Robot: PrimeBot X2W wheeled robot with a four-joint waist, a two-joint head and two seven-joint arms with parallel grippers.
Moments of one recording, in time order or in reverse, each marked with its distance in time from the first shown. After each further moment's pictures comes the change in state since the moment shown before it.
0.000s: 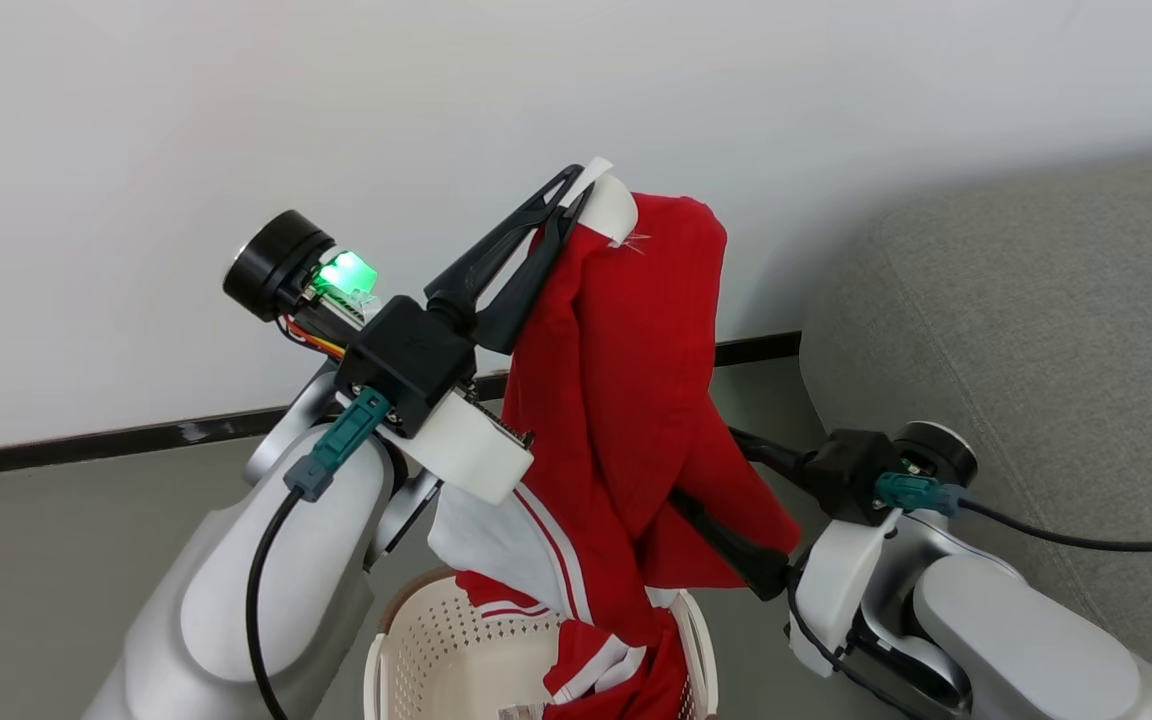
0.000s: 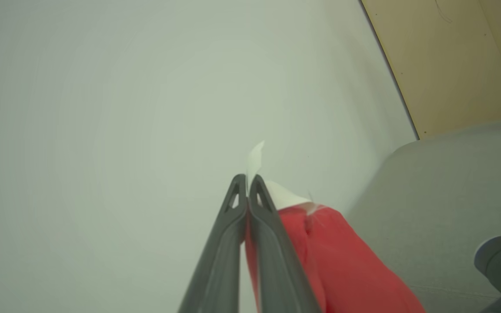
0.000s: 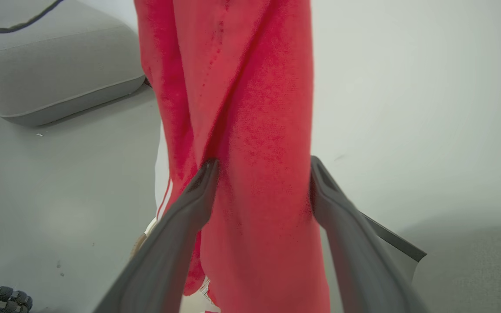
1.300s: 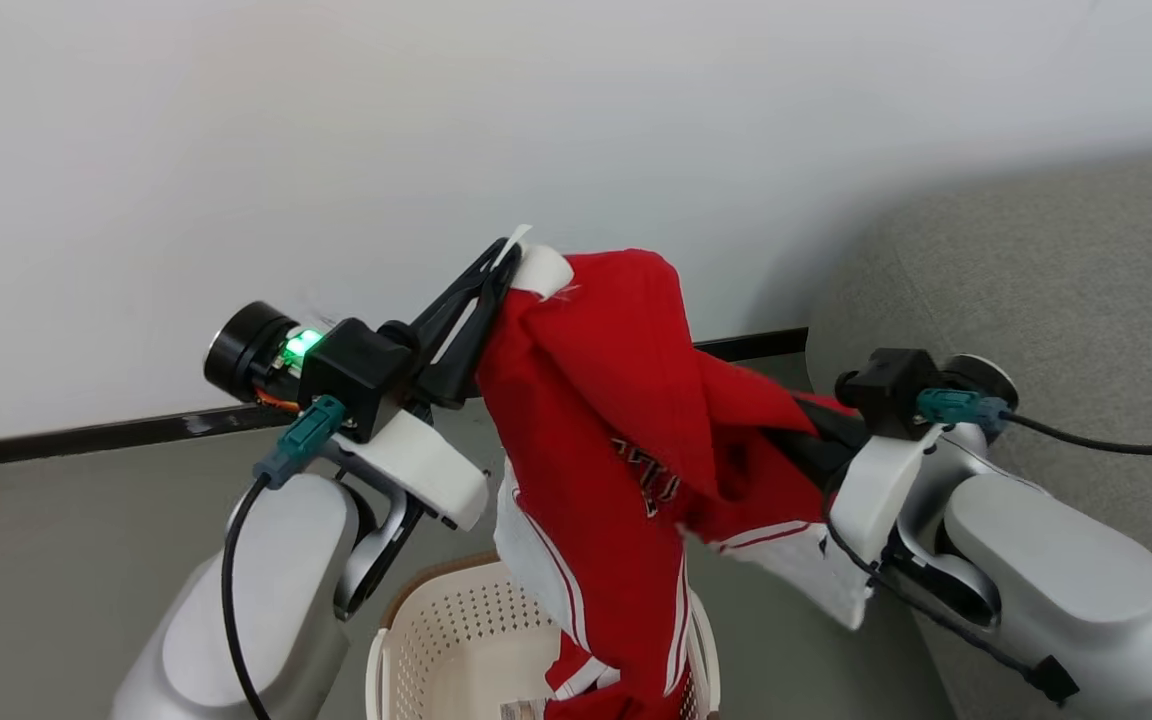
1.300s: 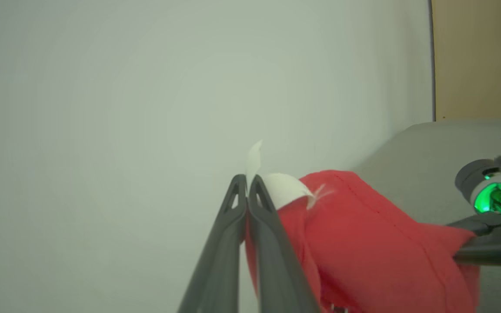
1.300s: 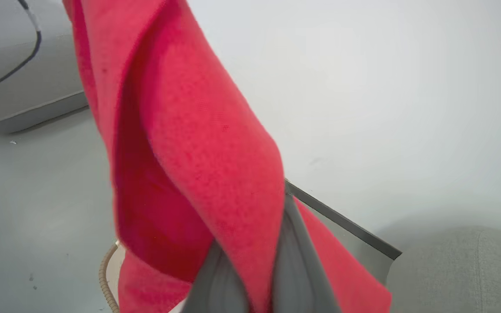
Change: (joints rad) left arm 0.075 -0.001 0.035 0.088 -0.115 0.008 0.053; right arm -0.215 -0.039 0.201 0.172 0.176 0.000 -0.088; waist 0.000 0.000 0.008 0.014
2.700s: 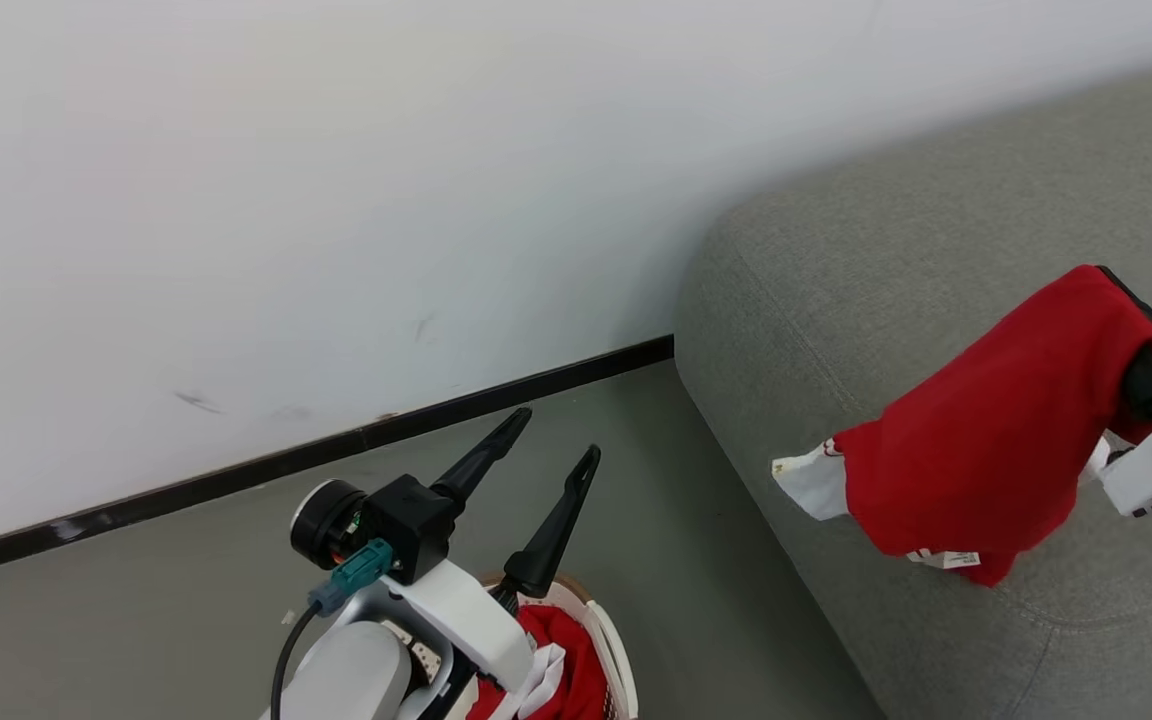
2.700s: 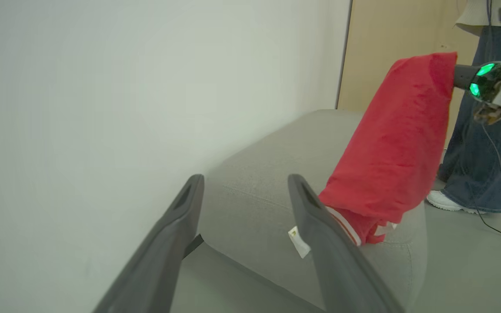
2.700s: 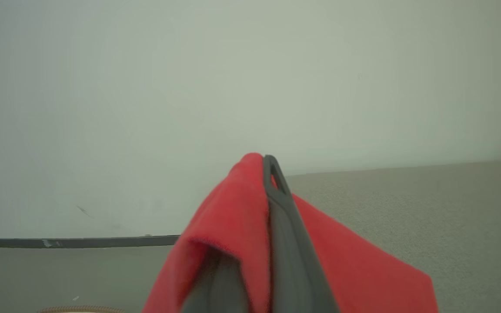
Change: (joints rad) left arm 0.217 -0.032 -0.081 0.077 -0.128 -0.029 -0.048; right arm 0.303 -0.162 -0.709 -0.092 -0.018 0.000 -0.014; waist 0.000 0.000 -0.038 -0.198
